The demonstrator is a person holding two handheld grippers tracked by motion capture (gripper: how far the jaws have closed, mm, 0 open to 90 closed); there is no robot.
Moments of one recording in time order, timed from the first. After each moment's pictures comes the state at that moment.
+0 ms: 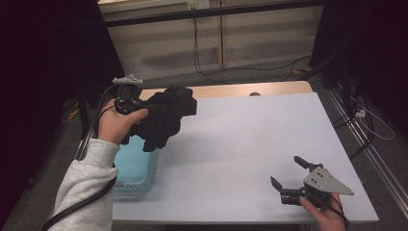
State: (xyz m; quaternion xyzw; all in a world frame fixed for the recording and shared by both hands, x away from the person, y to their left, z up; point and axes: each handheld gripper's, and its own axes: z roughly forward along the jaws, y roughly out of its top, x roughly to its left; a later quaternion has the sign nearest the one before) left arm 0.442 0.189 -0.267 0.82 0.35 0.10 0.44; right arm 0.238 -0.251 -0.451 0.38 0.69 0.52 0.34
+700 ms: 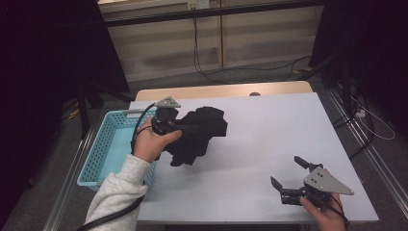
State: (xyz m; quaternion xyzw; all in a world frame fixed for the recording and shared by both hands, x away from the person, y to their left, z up) left arm 0.417 0.119 -0.329 0.85 0.29 0.06 0.45; right arm 0.239 -0.251 -0.452 0.38 0.69 0.52 0.34
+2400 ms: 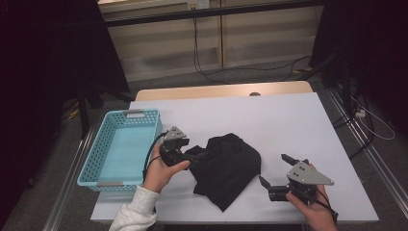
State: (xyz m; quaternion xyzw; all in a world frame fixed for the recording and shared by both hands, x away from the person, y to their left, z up) left arm 0.392 0.127 -0.408 0.83 0.32 0.09 0.45; right arm 0.255 -0.223 -0.447 0.37 0.72 0.49 0.32
